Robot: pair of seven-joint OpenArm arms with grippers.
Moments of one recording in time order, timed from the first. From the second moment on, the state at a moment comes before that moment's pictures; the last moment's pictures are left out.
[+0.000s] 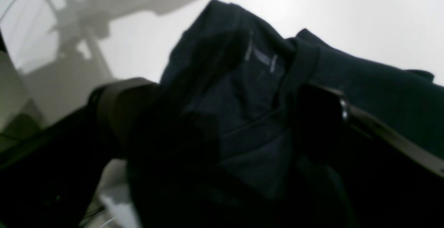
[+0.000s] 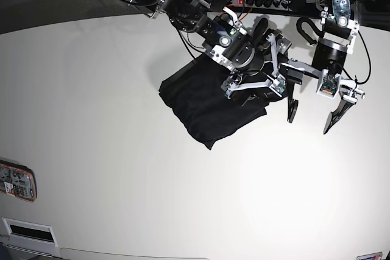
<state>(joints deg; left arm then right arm) 29.8 -13.6 -15.9 115.6 -1.2 -21.8 -2.6 2.0 -5.3 -53.7 93.5 3.8 2.6 -54.2</state>
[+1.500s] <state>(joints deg) 39.8 -14.9 13.3 109.1 11.1 -7.6 8.0 16.2 0.7 -23.7 86.6 16.1 2.7 -48.9</state>
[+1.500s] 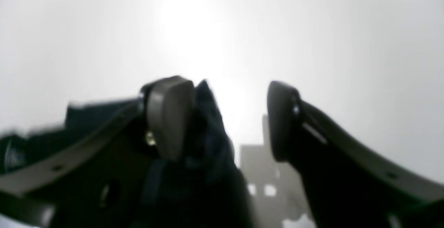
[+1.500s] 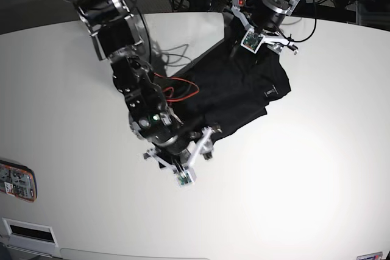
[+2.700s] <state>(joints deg) 23.7 -14.8 2.0 92.6 11.2 -5.5 7.6 10.4 5.2 -27.6 81.1 16.3 3.0 -42.2</state>
